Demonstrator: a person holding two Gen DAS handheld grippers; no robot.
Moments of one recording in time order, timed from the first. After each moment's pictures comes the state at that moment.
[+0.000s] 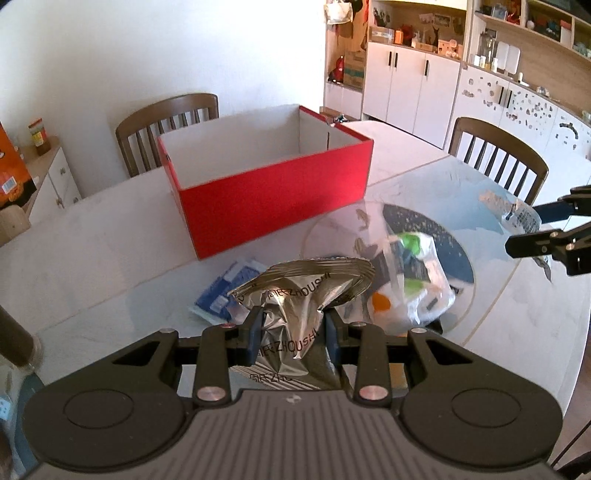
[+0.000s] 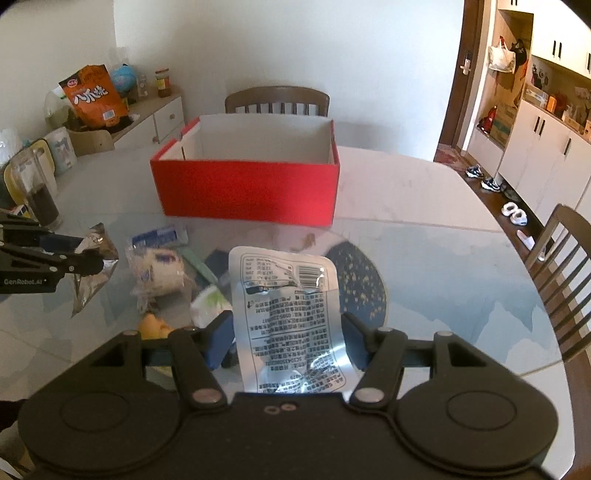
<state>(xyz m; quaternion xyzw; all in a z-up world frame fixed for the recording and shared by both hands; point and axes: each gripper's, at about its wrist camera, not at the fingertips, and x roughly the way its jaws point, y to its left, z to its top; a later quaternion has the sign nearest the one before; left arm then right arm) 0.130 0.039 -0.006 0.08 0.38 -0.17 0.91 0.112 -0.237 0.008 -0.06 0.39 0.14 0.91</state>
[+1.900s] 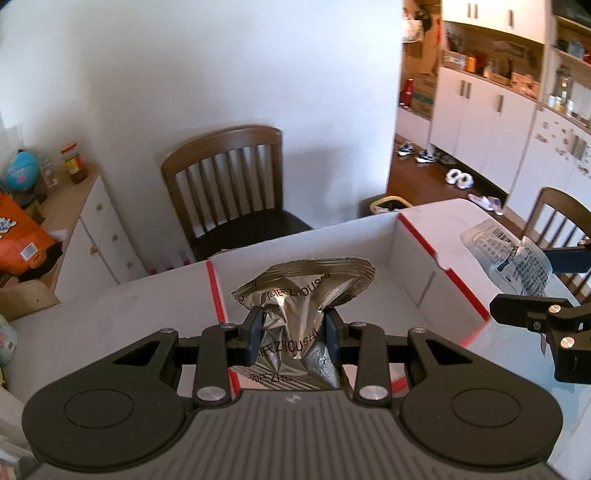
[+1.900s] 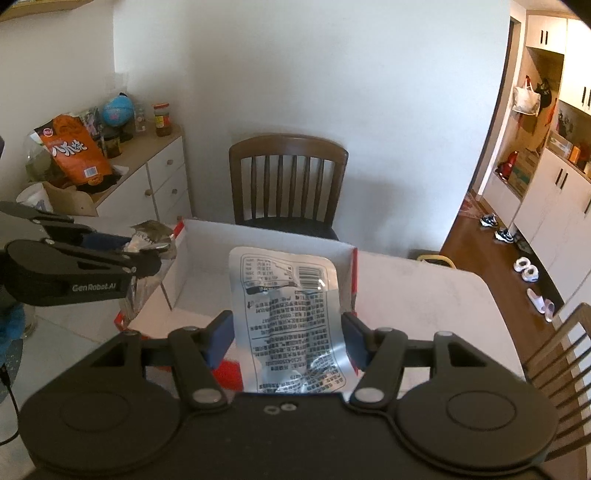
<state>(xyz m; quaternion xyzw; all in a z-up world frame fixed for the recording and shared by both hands) 0.349 0.025 0.074 0.05 0.37 -0.07 0.92 0.300 -0.168 0.080 -0.09 0.35 0.16 0.92</state>
